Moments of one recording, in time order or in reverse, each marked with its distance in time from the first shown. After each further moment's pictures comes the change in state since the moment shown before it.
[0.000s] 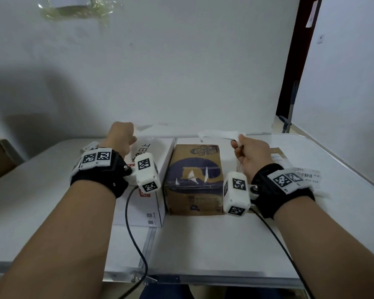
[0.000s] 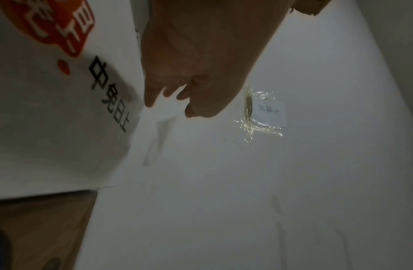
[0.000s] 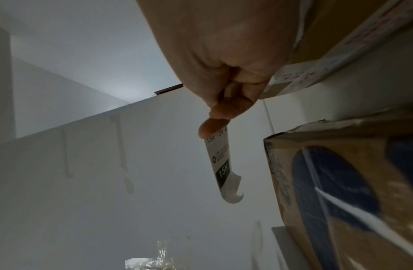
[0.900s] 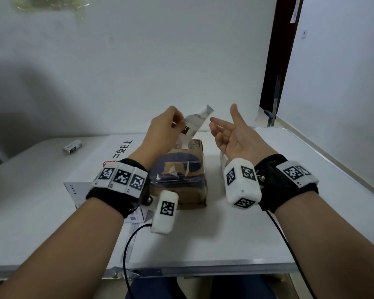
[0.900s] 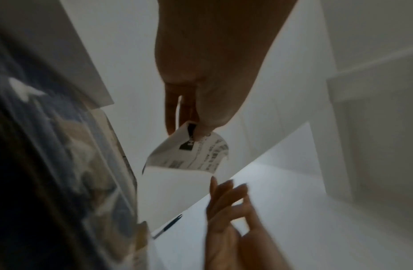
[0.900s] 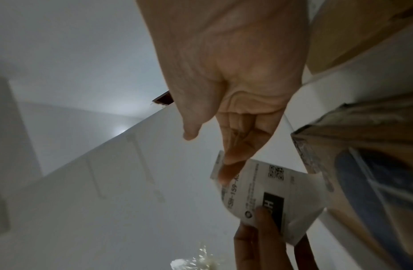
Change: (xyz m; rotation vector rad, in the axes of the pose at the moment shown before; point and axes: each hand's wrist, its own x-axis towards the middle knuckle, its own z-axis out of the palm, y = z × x) left_hand -0.080 0.015 0.103 0.303 -0.234 0.735; right_hand -0.012 -0.032 -0.019 0.058 -0.412 0.168
